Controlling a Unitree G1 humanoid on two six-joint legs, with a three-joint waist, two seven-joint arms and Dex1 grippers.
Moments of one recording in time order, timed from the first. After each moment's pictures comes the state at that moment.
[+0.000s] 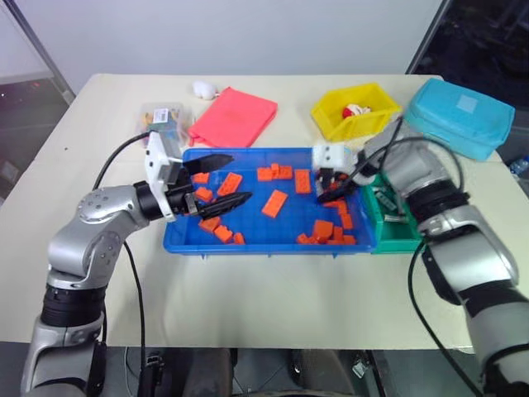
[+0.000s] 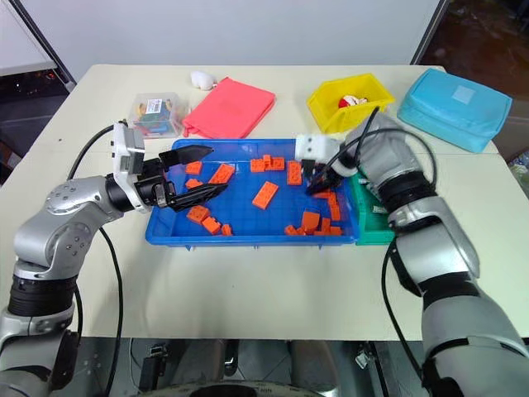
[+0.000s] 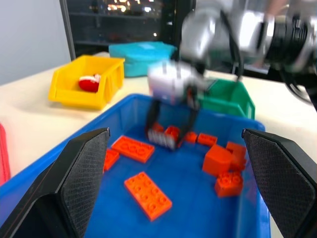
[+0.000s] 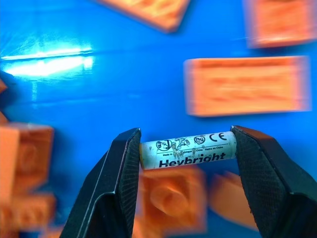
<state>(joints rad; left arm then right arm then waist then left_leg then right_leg) -0.45 0.61 0.09 -0.25 -0.65 0.52 -0.96 -1.17 -0.62 0.39 0.68 -0.28 0.21 1.39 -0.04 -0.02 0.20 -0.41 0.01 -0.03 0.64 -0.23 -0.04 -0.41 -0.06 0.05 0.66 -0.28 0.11</state>
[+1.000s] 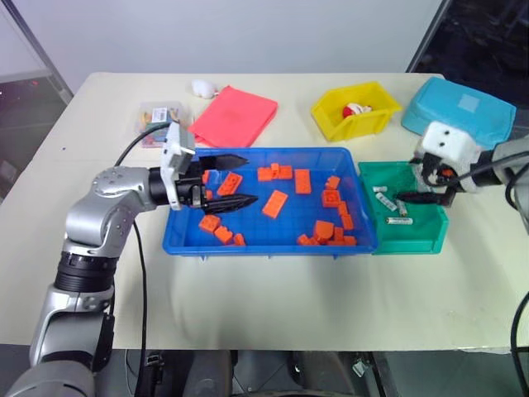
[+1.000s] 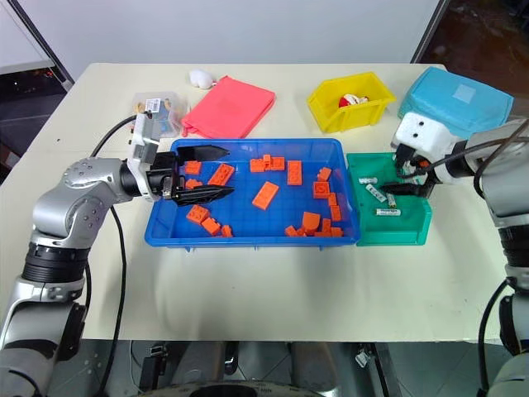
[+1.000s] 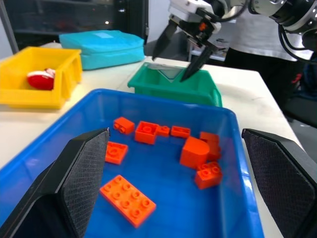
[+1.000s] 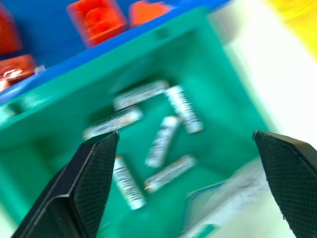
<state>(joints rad) -0.62 0.59 0.01 -0.01 -0.58 0.45 -1.14 -0.76 -1.03 0.07 0.16 -0.06 0.60 1.19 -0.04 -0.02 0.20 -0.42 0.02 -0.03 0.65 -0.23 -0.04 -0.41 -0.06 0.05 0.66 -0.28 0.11</state>
